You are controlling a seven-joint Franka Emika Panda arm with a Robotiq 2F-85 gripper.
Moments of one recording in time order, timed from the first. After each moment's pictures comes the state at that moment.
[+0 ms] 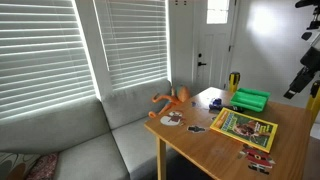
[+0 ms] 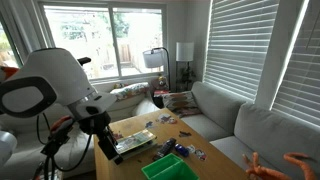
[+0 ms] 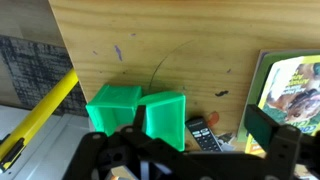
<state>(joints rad) -0.19 -0.82 -0.12 -2.80 -0.23 2.32 -0.11</state>
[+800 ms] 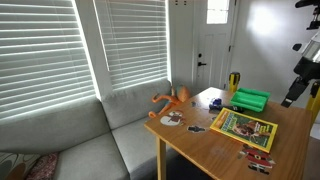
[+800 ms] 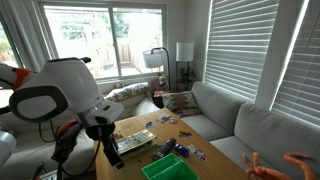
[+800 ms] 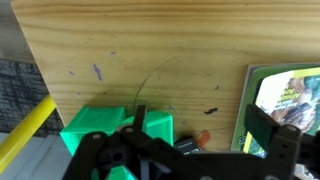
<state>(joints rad) -0.15 -0.73 -0.15 -2.79 -0.18 2.31 -0.11</state>
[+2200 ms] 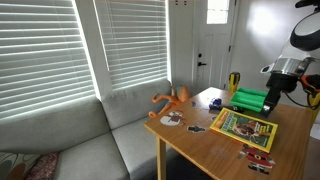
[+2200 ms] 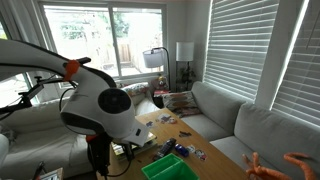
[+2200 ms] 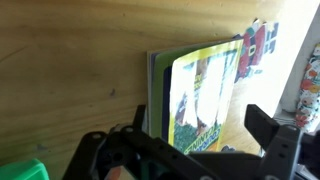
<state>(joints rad) 0.07 -0.36 -0.38 -2.60 0.49 2.17 -0.58</state>
